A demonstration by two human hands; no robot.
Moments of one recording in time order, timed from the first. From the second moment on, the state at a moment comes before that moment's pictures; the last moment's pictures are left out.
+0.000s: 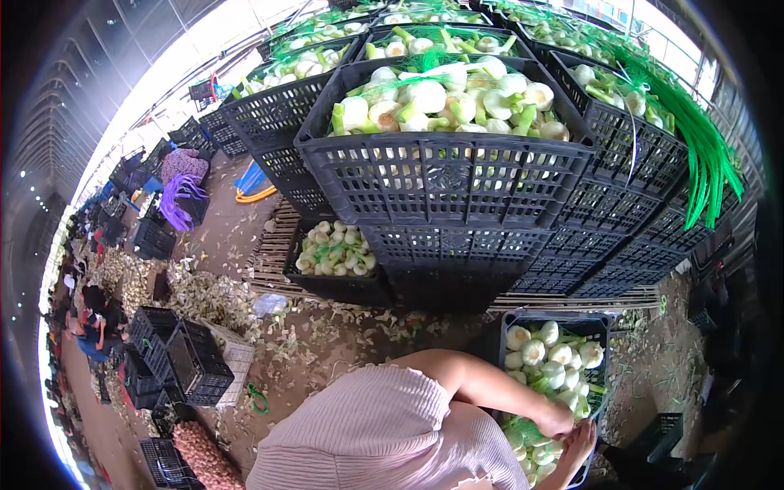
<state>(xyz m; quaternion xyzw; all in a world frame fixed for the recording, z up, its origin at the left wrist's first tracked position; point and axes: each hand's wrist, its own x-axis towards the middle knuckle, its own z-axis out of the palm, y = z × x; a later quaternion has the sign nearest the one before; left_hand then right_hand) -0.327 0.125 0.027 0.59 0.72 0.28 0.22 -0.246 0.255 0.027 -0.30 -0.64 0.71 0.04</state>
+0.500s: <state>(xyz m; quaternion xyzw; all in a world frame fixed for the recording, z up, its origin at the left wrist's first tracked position) -0.329 0.099 0.022 0.13 0.52 0.63 0.56 -0.188 0.204 0.043 -0.32 -0.57 0.75 0.13</state>
